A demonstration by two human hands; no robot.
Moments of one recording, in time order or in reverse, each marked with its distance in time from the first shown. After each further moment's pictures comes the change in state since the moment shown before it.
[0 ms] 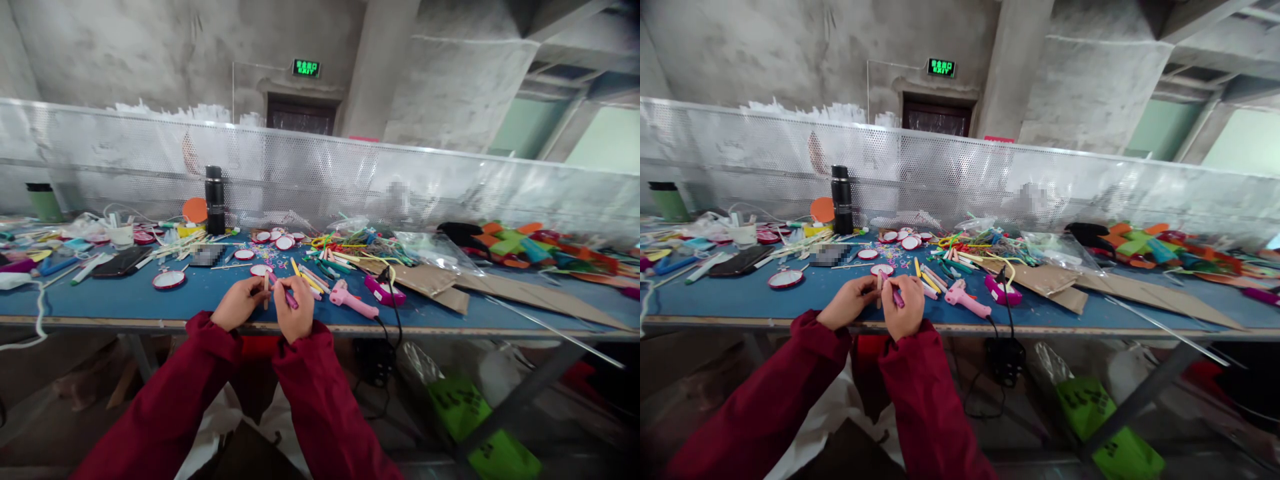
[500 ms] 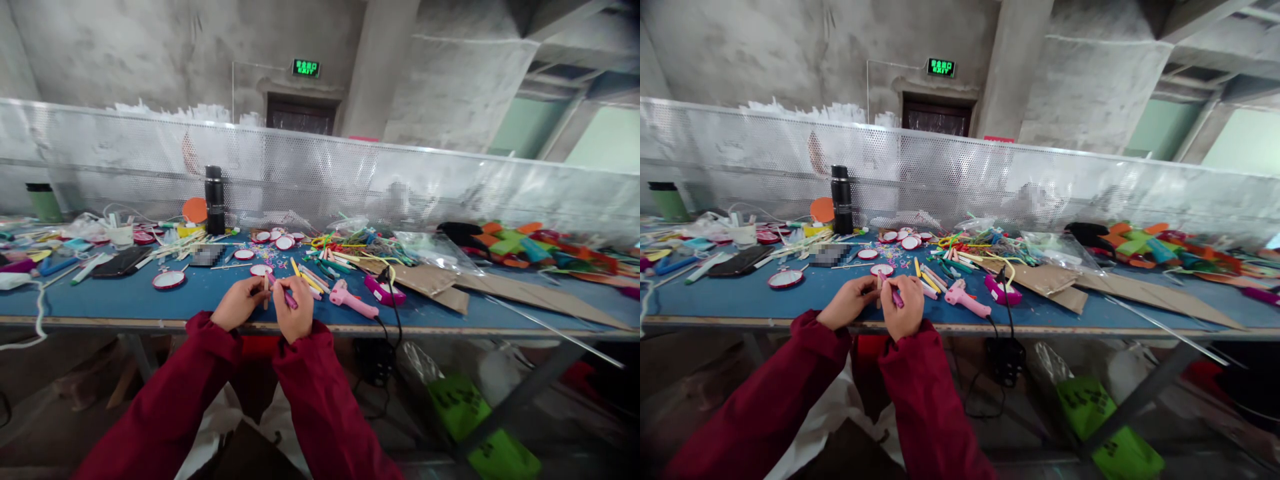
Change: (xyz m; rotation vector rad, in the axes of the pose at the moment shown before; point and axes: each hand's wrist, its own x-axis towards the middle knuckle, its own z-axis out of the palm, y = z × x) left_hand 0.000 0.000 0.000 -0.006 -0.005 0.011; right_hand -0.001 0.001 0.001 0.003 0.002 -0.014
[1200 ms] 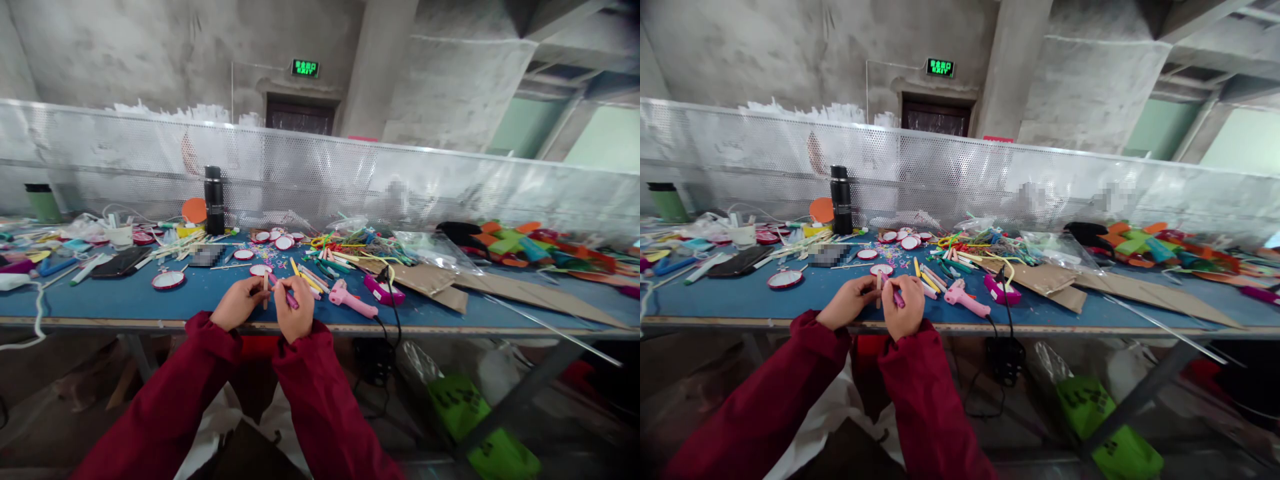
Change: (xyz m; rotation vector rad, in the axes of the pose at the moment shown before) left_hand 0.001 -0.001 0.000 0.012 0.004 -0.019; right_hand -0.001 0.001 0.000 -0.007 0.012 0.028
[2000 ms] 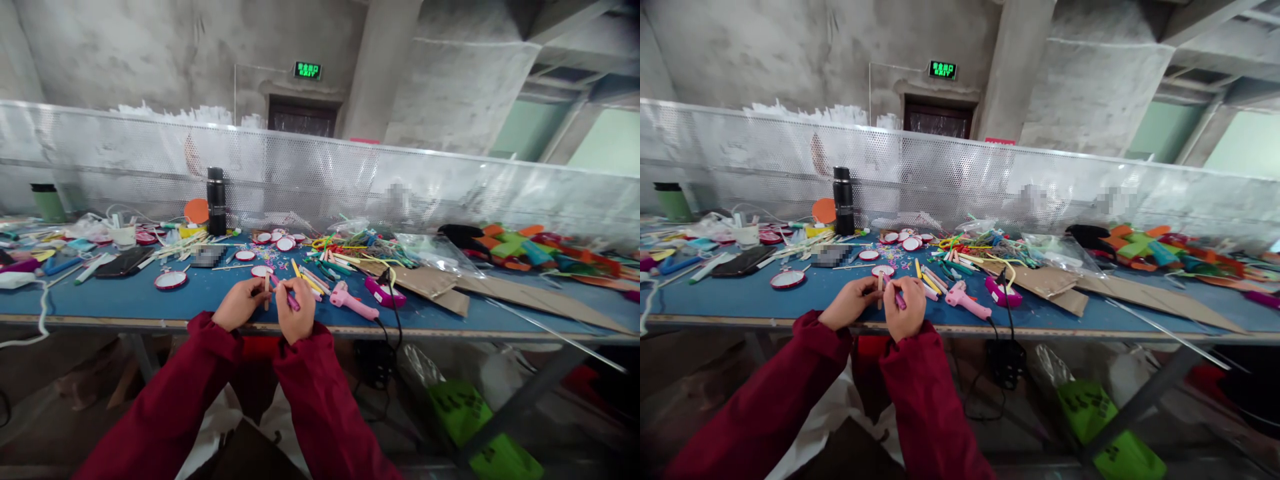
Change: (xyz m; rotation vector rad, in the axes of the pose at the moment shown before) left_hand -0.001 0.001 0.000 -0.025 0.008 -0.011; right_hand 0.000 -0.001 -0.001 -0.006 -0.008 0.003
